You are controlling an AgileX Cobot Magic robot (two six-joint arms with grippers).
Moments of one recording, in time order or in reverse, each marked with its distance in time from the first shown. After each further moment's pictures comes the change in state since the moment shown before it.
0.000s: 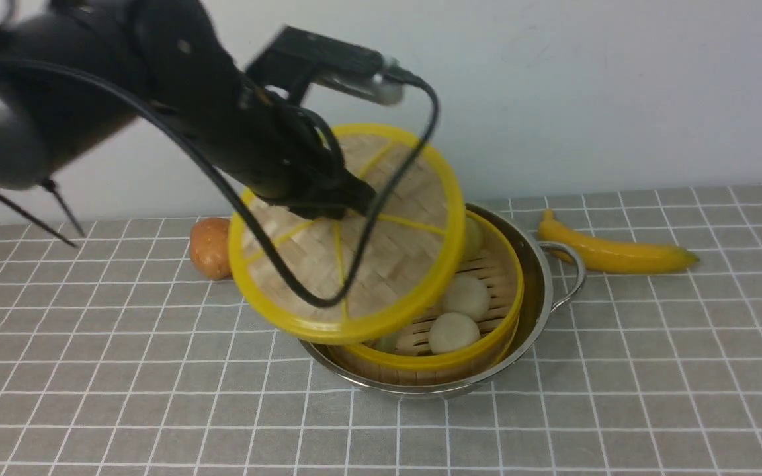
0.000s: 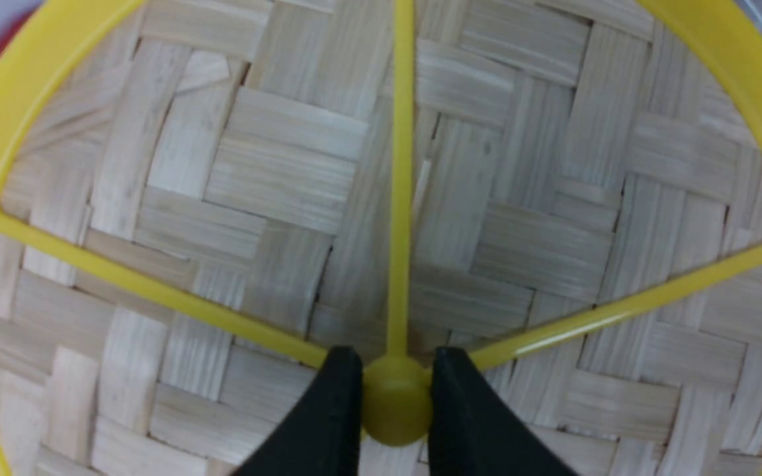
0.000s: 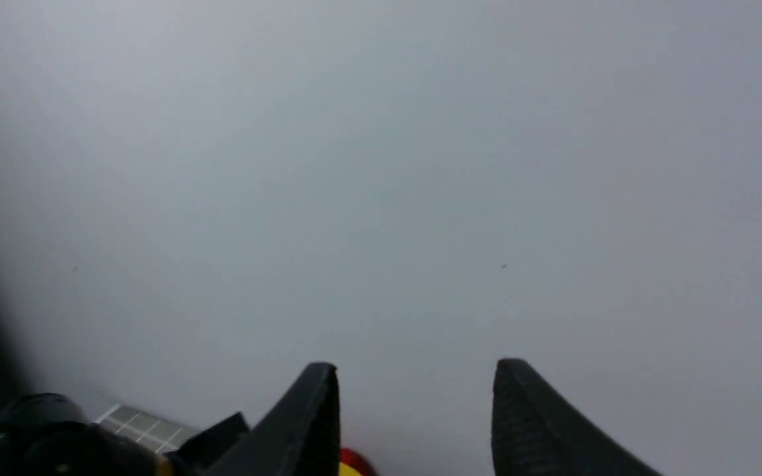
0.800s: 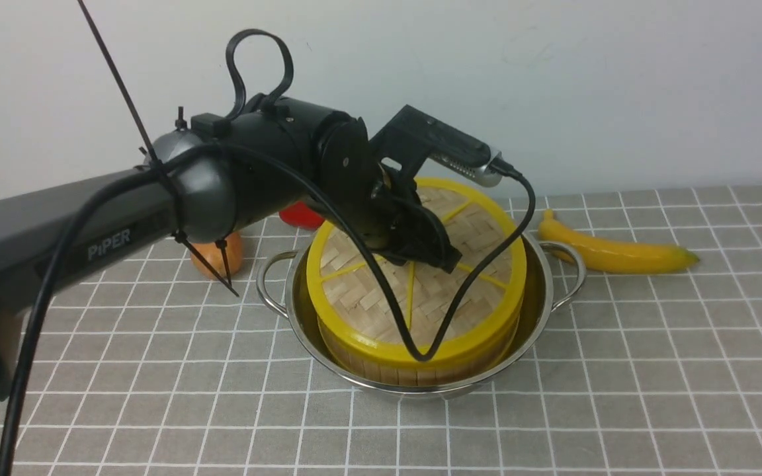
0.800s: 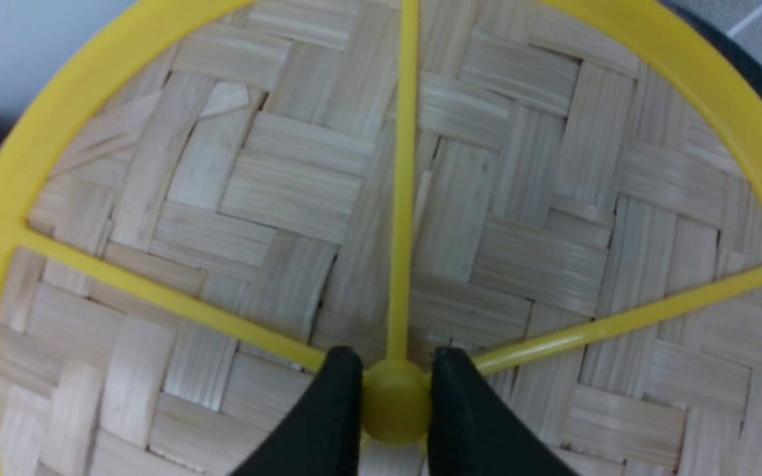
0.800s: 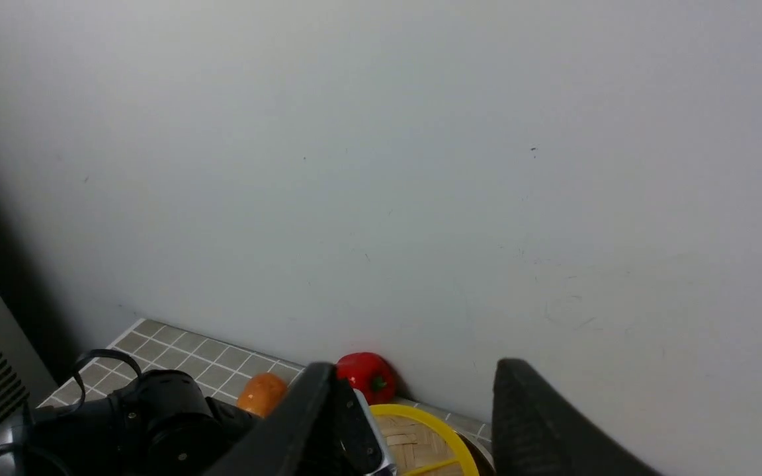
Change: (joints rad) right arm 0.000 -0.045 0.159 0.023 0.004 0.024; left arm -0.109 0.173 0.000 0.093 -0.231 -0.056
